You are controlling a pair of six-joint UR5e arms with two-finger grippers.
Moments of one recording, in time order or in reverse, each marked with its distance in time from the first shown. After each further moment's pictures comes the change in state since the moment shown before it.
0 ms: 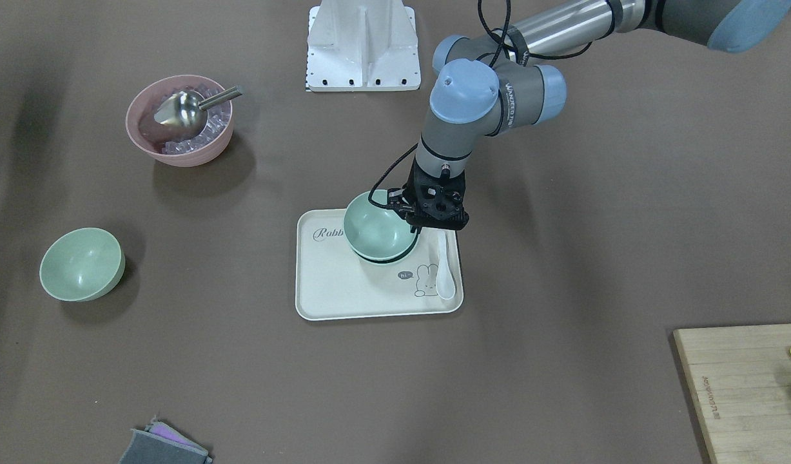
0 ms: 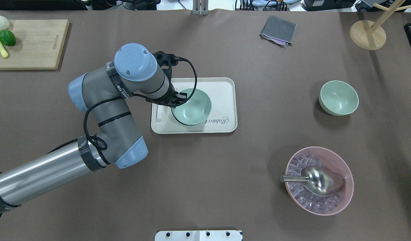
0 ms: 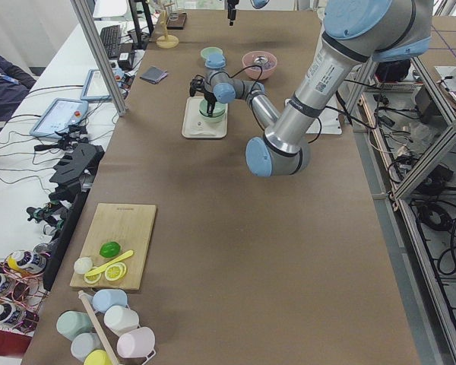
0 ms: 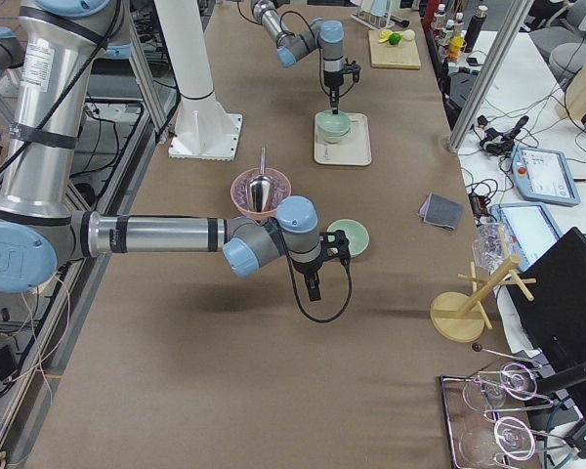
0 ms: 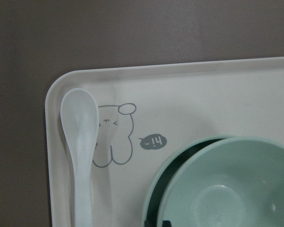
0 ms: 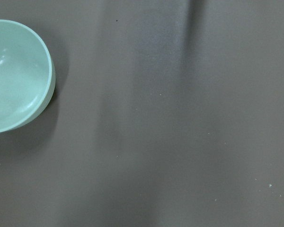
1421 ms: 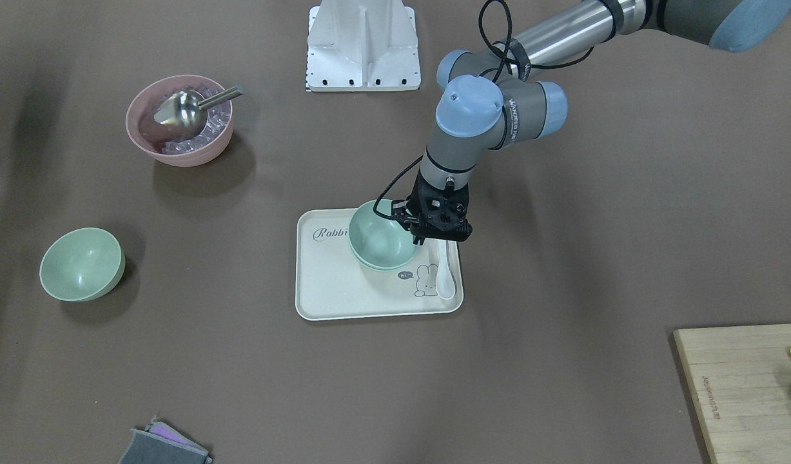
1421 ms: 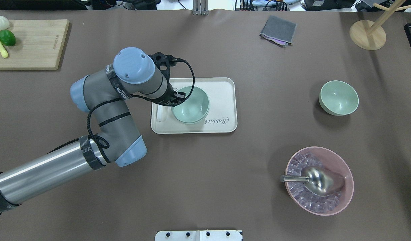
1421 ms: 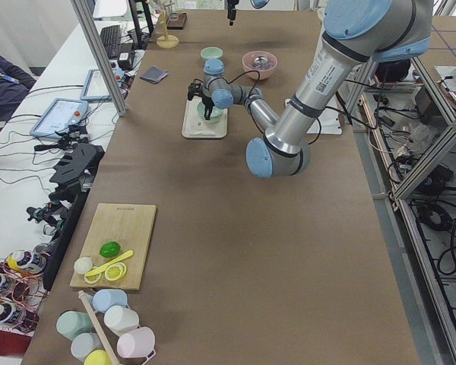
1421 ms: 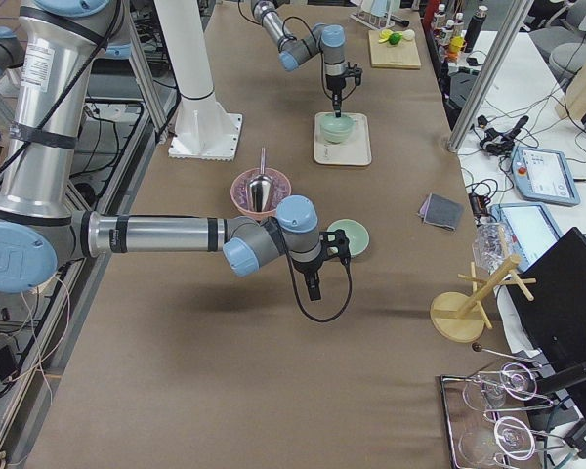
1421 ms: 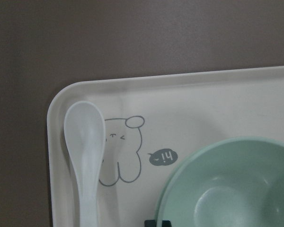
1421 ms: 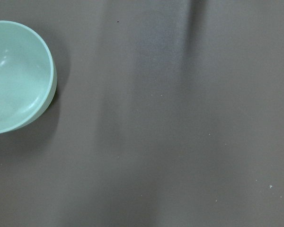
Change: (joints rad) left arm 0.000 0.007 0.057 -0.088 0.017 0.003; right arm 0.000 0.000 0.002 0.002 0.000 -0.001
